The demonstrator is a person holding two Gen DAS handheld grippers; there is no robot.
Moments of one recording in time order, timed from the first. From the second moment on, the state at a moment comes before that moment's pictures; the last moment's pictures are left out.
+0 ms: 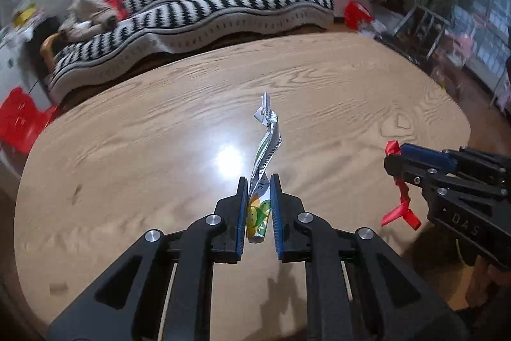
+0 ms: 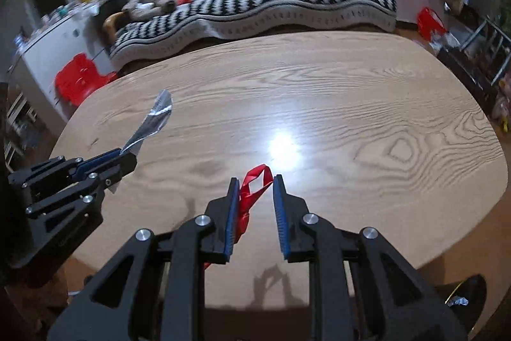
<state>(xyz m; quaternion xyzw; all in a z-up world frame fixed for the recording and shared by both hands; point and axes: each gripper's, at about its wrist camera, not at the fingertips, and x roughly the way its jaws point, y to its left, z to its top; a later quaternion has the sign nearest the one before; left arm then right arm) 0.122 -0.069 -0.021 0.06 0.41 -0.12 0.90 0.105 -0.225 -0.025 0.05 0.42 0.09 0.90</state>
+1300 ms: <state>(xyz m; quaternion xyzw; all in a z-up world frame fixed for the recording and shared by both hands) 0.039 -0.290 -0.032 0.05 0.37 -0.32 0.87 -0.054 -0.500 -0.030 0.13 0.39 -0.14 0.90</state>
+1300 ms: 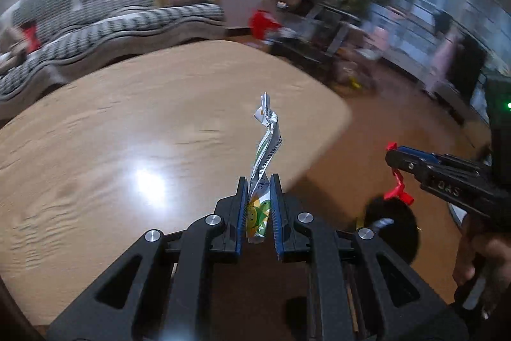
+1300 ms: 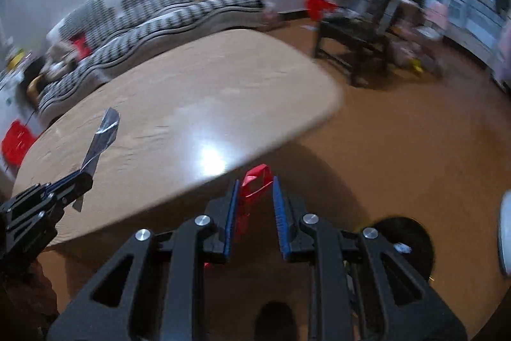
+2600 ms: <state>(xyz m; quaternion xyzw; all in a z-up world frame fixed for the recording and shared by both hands) -0.083 -0.556 -0.174 0.17 0.46 -0.51 0.71 -0.185 -0.704 -0.124 0.29 0.47 -0.32 0.77</state>
